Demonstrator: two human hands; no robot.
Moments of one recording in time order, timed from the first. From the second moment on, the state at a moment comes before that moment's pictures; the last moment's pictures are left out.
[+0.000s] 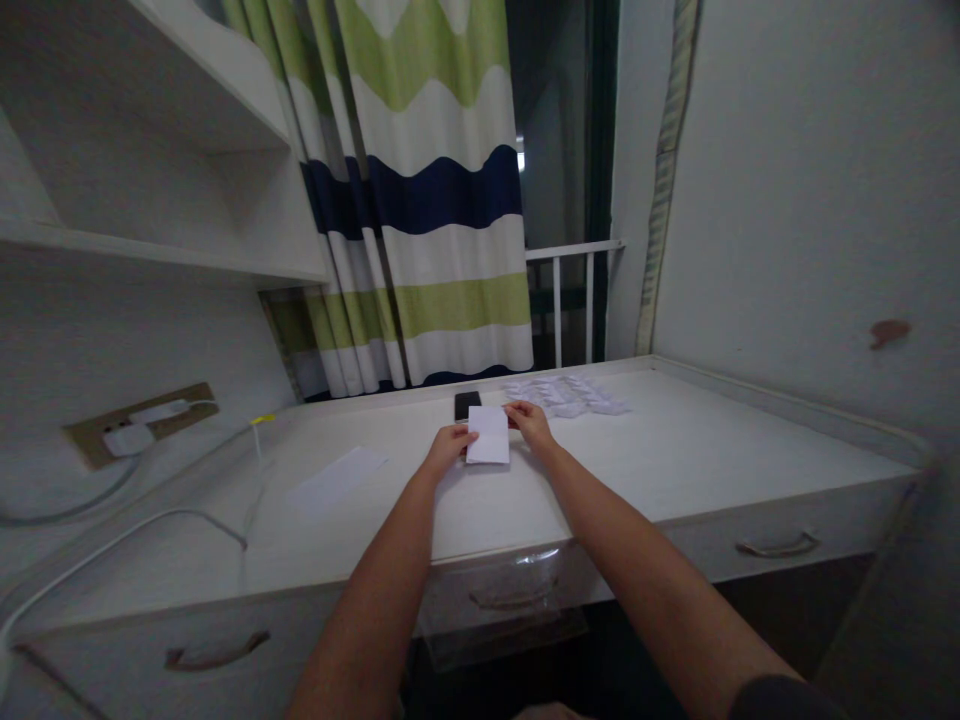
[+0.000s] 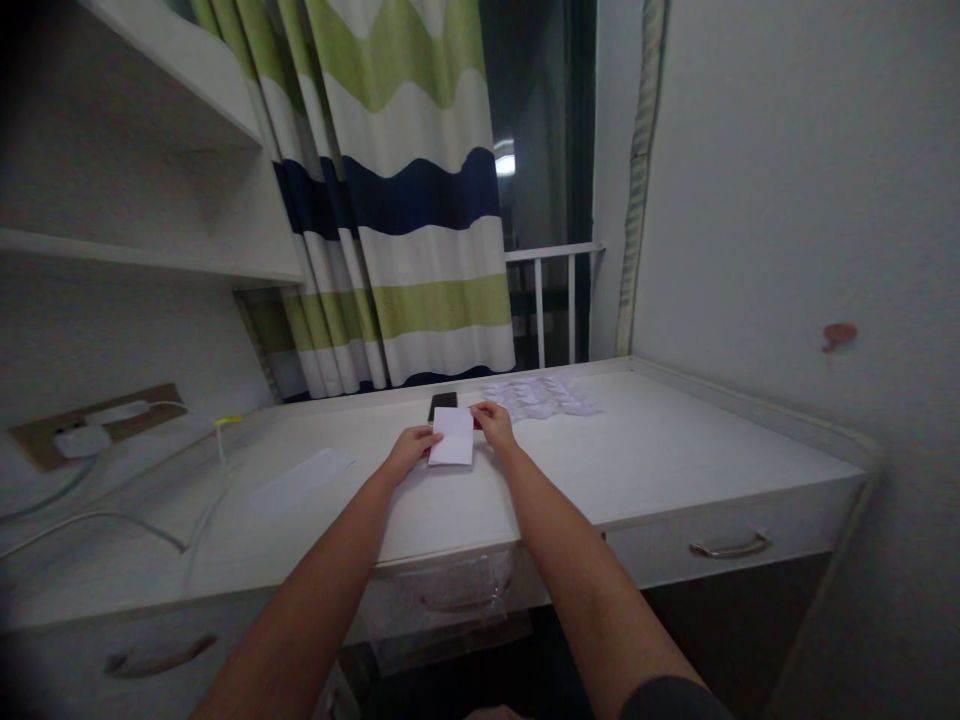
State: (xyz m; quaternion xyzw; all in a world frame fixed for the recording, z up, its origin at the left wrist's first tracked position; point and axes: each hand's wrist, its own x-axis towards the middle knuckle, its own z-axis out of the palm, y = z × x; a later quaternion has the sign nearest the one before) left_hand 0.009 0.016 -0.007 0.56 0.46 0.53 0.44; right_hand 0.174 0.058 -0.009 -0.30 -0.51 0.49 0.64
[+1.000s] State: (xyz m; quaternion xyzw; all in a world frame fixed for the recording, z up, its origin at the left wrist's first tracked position) left_hand 0.009 0.006 0.003 0.53 0.37 0.57 0.51; right_hand 0.172 0.035 0.002 -0.30 -0.54 0.58 0.52
